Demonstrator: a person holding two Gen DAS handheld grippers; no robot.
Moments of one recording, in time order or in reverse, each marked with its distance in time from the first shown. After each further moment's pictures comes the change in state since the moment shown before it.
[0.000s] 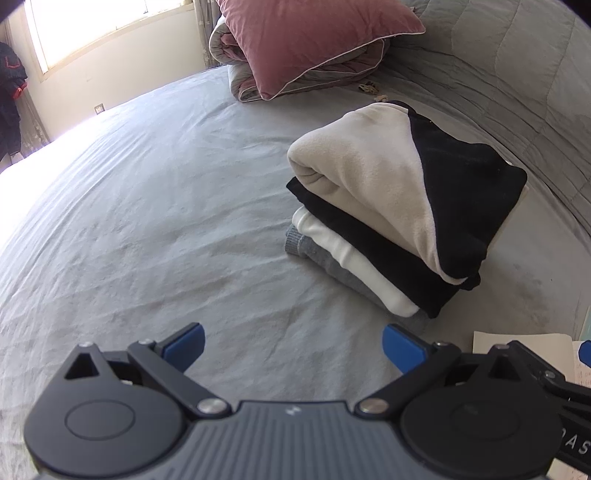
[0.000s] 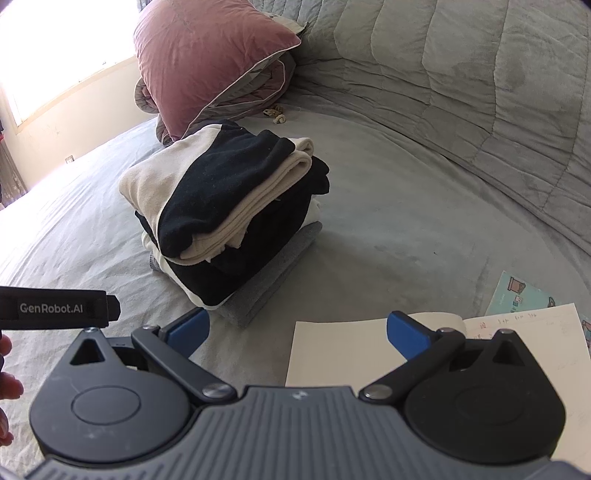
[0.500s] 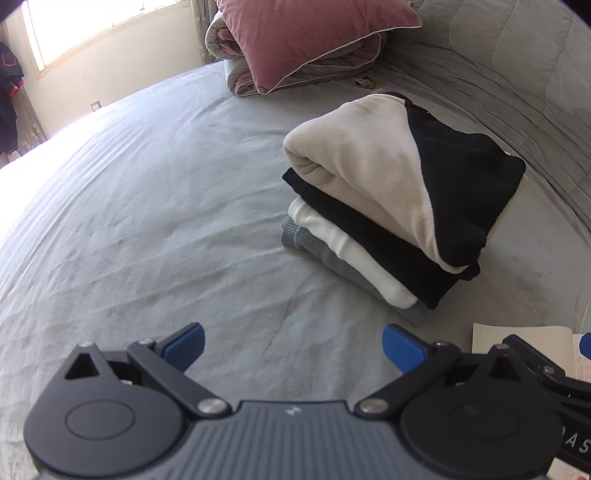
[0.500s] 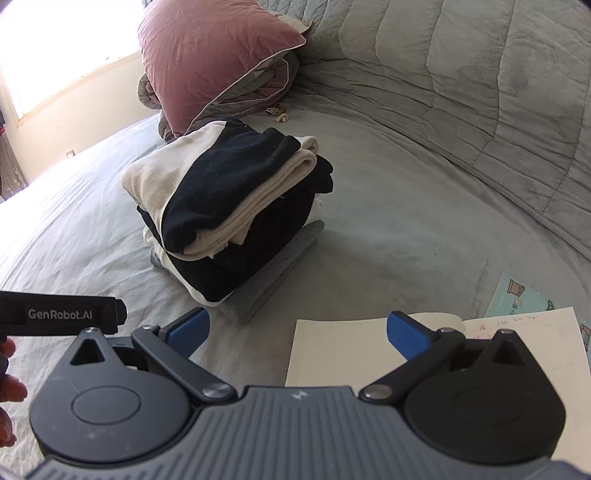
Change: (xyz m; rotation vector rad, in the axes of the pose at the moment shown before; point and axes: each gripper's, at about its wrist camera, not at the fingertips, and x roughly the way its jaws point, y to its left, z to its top) left arm 0.003 0.000 -0.004 0.006 0.015 -0.006; right arm 0.000 0.003 -0.001 -0.020 0.002 -0.004
